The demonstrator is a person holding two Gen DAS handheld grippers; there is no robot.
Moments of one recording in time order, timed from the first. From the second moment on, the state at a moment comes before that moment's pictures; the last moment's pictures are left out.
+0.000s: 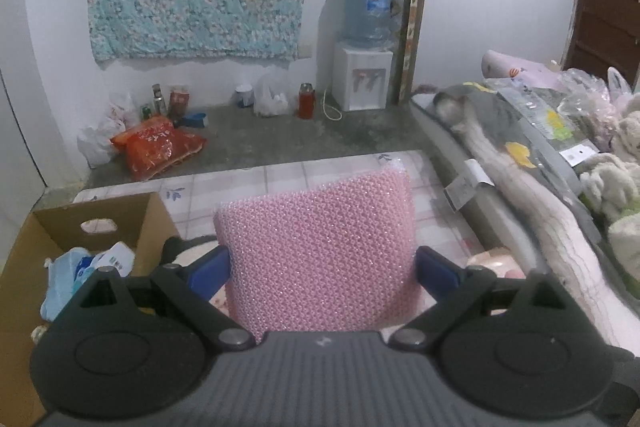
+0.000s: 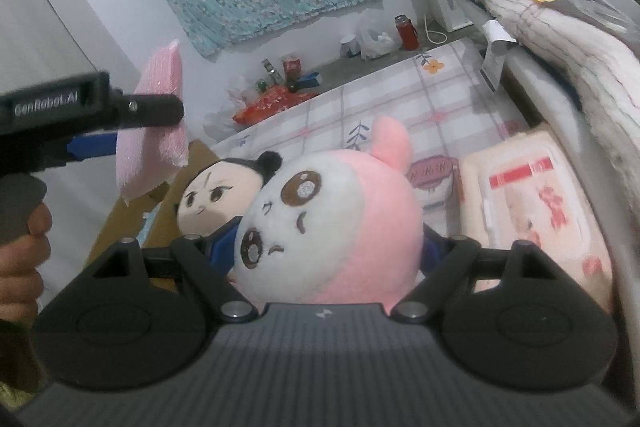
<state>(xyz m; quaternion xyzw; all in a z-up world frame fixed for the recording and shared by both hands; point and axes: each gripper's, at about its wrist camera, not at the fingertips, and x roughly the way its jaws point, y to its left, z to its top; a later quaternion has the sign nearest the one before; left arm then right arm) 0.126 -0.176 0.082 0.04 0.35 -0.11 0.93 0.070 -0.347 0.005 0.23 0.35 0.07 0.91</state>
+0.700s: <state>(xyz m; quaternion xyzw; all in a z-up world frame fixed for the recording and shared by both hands) 0.045 -0.073 0.105 0.00 0.31 -0.06 0.95 0.012 -0.267 0.056 0.21 0.34 0.14 0.91</state>
